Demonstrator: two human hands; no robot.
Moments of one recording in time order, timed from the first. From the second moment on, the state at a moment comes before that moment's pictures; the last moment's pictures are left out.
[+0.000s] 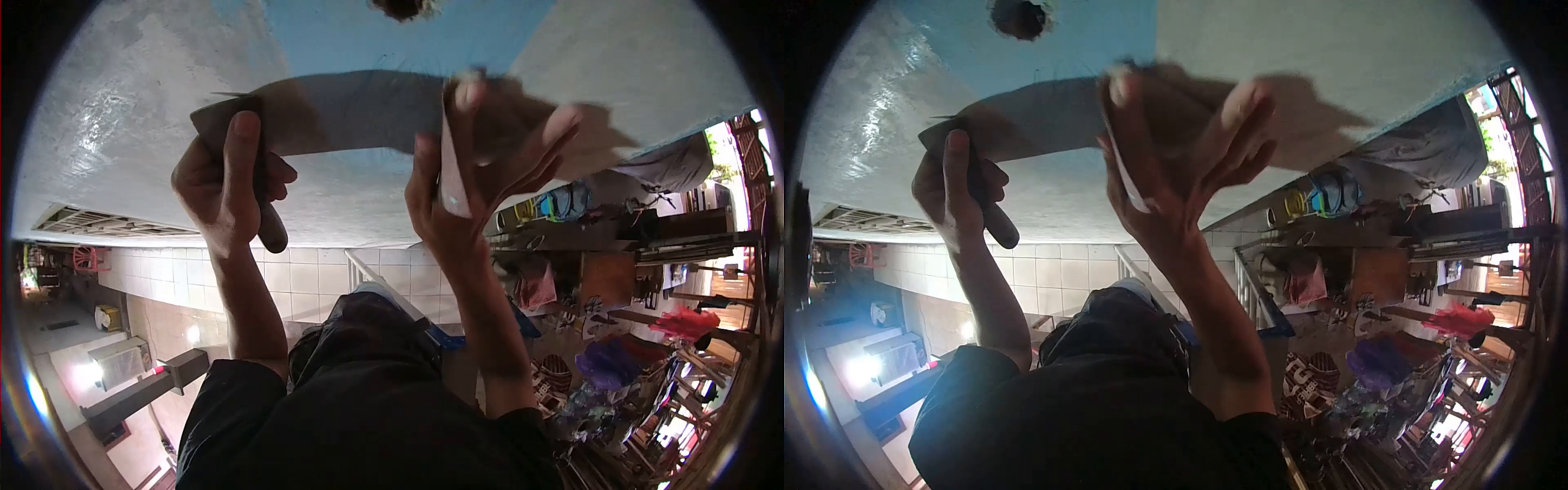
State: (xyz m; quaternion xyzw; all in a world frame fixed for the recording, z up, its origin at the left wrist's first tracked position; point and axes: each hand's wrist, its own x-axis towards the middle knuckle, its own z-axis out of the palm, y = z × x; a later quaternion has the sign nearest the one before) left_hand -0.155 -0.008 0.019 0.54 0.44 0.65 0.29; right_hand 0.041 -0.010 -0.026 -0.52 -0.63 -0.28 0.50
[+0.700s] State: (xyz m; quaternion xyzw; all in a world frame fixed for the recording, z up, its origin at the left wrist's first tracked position) left_hand -0.155 -0.008 0.017 0.53 0.44 0.66 0.30; right_hand 0.042 -0.012 -0.018 -0.54 -0.63 -0.21 0.51
